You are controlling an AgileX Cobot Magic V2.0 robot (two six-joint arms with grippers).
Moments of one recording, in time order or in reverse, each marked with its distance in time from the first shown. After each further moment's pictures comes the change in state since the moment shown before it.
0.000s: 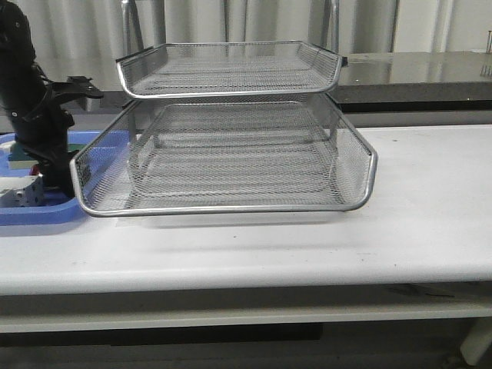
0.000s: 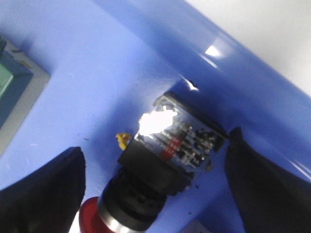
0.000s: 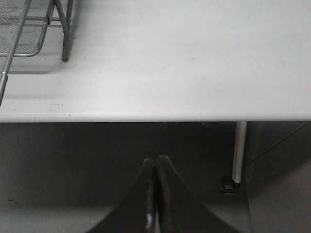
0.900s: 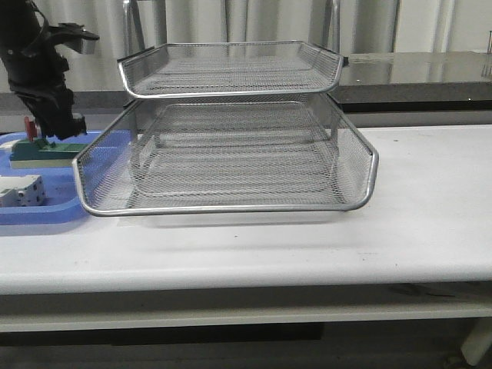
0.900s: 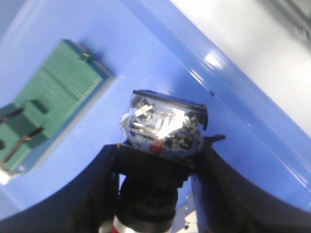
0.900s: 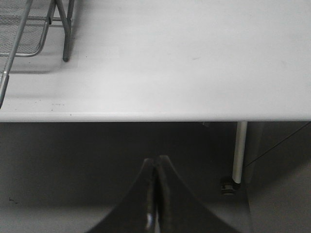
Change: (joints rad) left arm -0.001 0.018 -0.347 0.028 0.317 -0.149; right arm 0.000 0.000 0.000 0.000 0.000 0.000
